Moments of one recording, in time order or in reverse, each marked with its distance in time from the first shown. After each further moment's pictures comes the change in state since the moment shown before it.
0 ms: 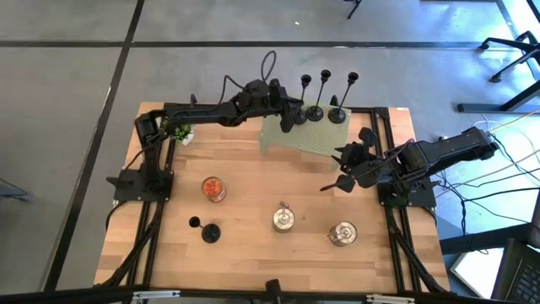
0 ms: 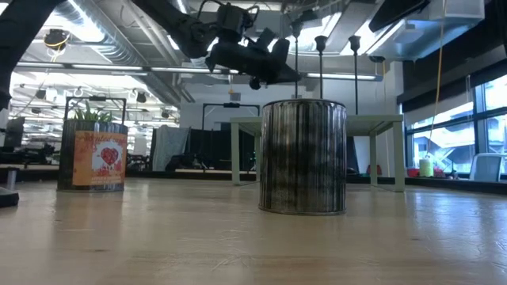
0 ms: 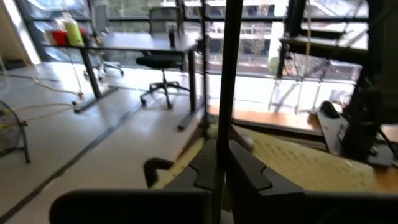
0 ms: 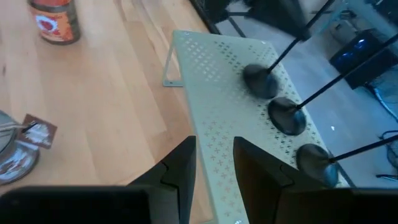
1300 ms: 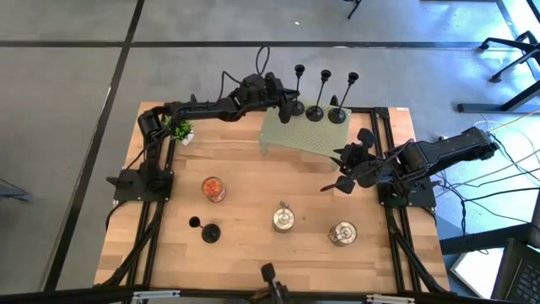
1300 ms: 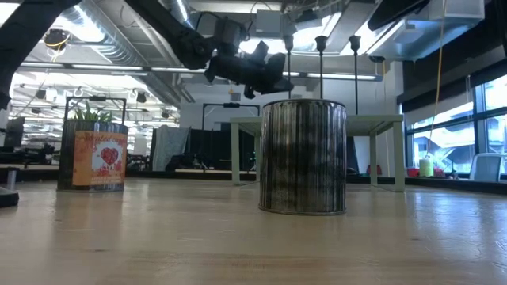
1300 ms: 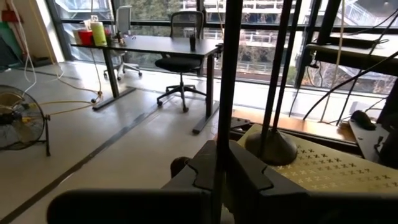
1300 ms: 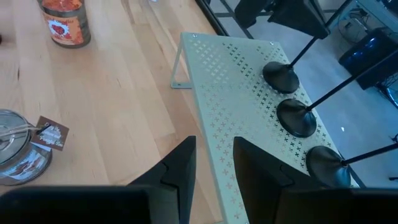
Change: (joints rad) left arm 0.073 0.047 -0.001 0.072 -0.001 -0.027; right arm 0.000 0.000 0.000 0.021 -0.020 0.000
